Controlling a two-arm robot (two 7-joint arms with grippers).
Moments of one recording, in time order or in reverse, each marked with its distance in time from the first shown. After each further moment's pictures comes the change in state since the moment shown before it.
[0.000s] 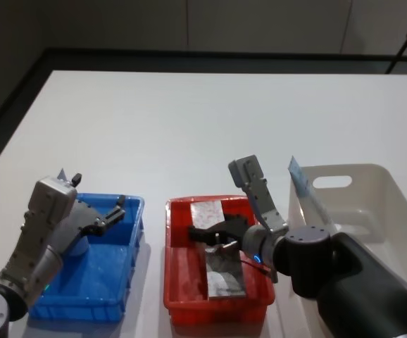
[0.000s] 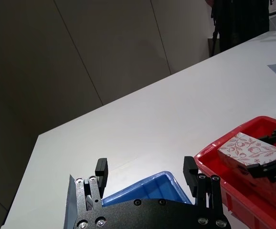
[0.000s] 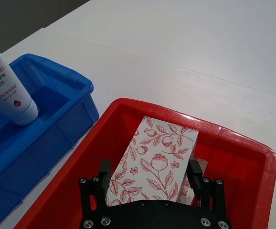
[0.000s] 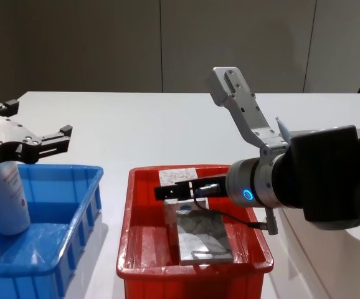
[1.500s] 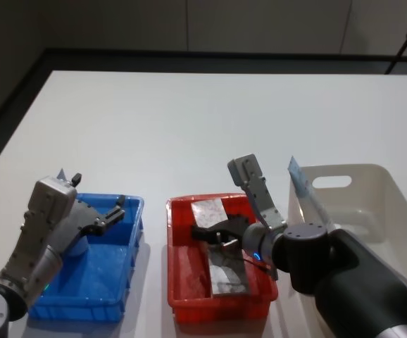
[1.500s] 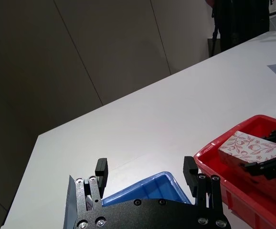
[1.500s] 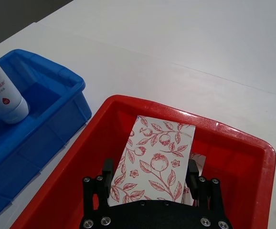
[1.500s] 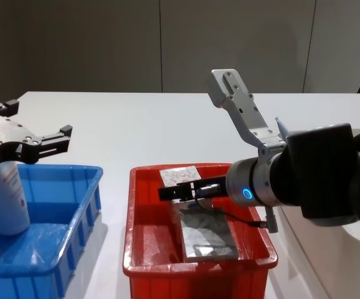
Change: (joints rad) left arm 0.000 0.000 0.000 0.000 0.000 0.000 0.000; right arm 0.037 -0.015 0.013 0.067 -0.021 -0.011 -0.003
